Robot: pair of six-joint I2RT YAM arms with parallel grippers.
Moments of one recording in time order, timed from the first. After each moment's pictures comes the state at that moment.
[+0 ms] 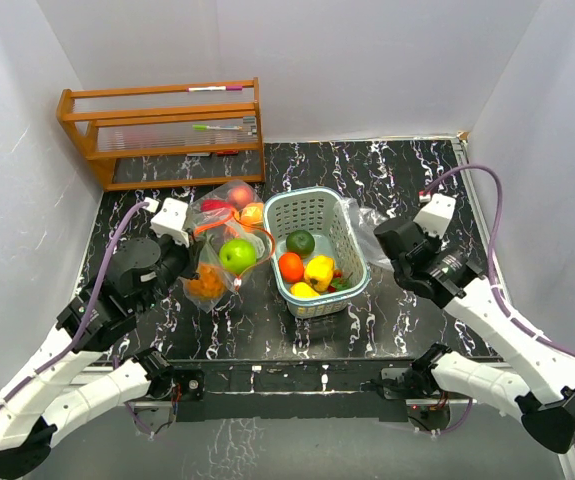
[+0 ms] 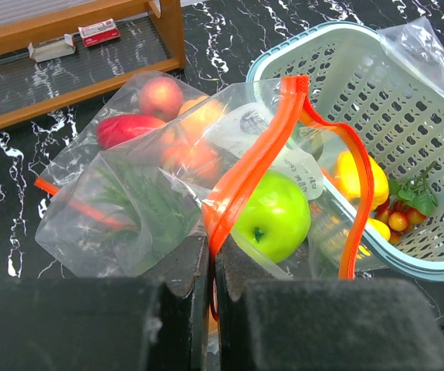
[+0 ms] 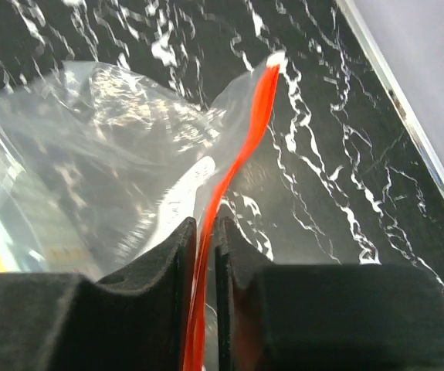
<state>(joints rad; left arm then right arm) -0.79 0.68 0.99 -0.63 -0.38 -0.13 0.64 0.95 1.01 -0.90 0.88 0.71</state>
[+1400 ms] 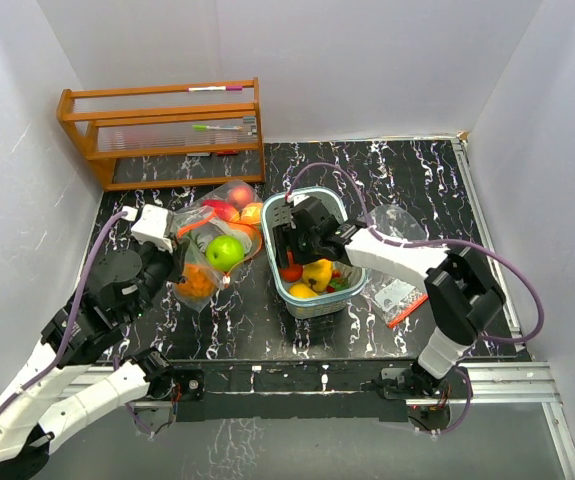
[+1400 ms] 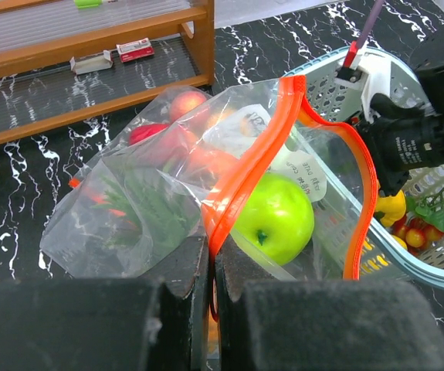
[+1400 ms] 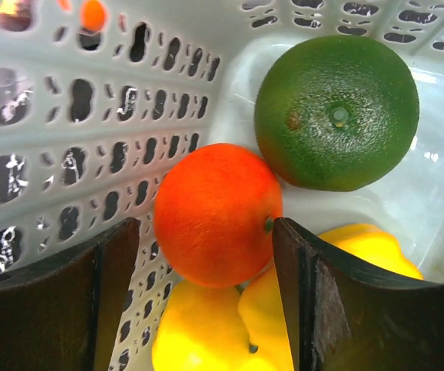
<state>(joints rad) -0.79 0.59 0.99 -0.65 -0.45 -0.11 0.74 1.65 1.13 -0.32 -0.06 0.42</state>
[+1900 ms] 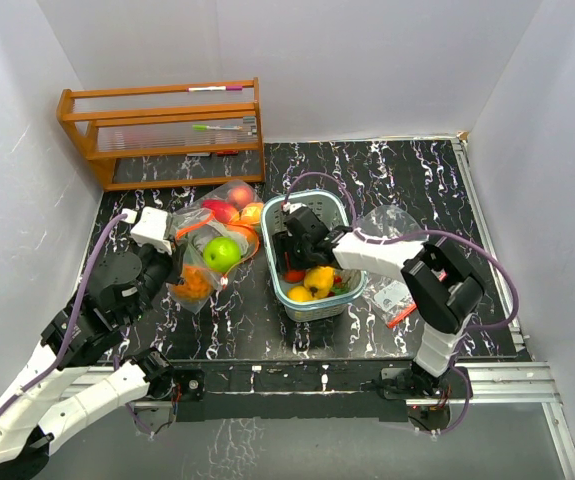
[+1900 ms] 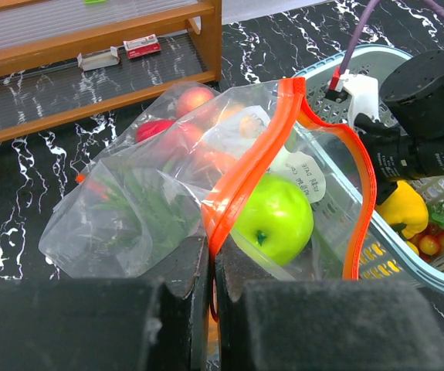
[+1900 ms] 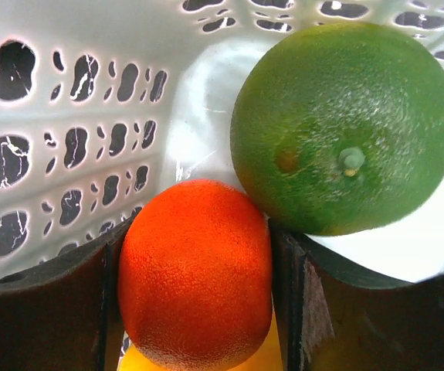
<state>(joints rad) -0.79 0.57 0.97 -0.66 -0.47 -0.10 0.76 1.78 1.11 -0.25 0.01 0.43</state>
